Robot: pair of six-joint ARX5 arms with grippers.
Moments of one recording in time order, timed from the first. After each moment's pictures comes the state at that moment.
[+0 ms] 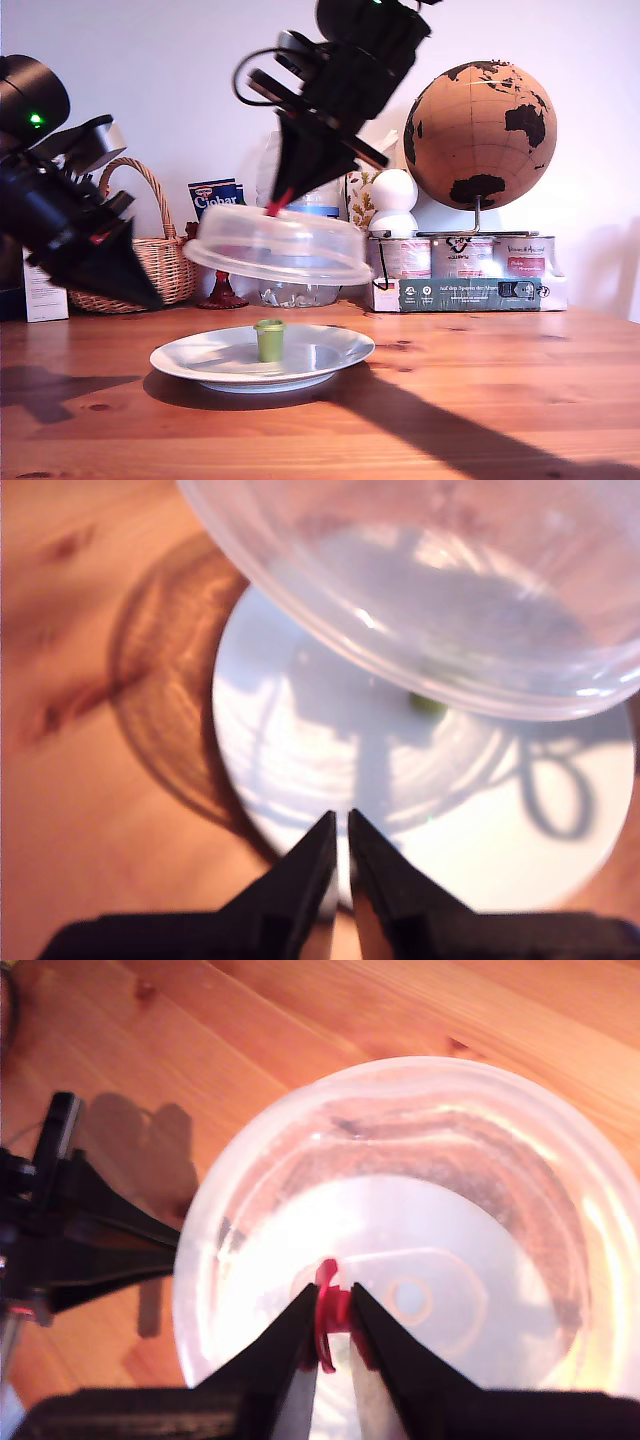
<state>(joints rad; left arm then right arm) -0.24 1.59 0.79 -0.02 0.50 0.21 0.54 2.03 1.85 -0.78 -0.35 0.00</state>
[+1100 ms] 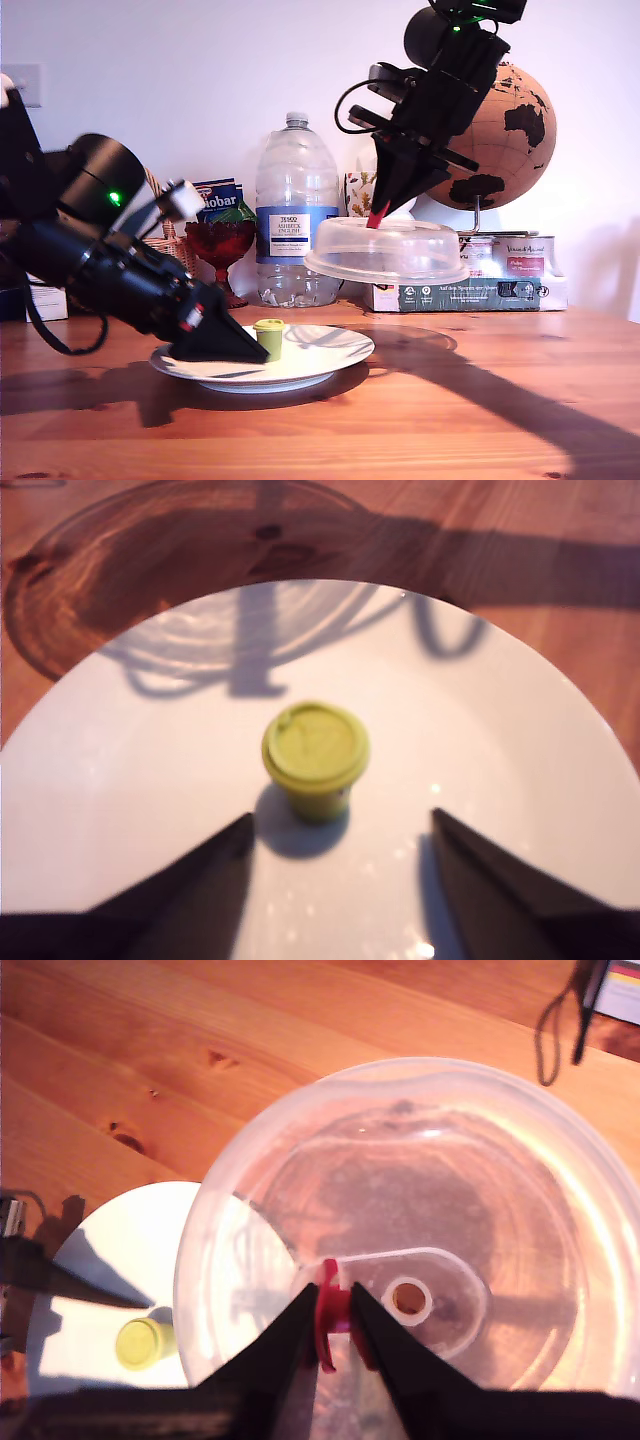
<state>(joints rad) -0.38 1.91 0.79 0.44 0.59 0.41 0.35 2.03 1.85 -0.80 -0.30 -0.05</state>
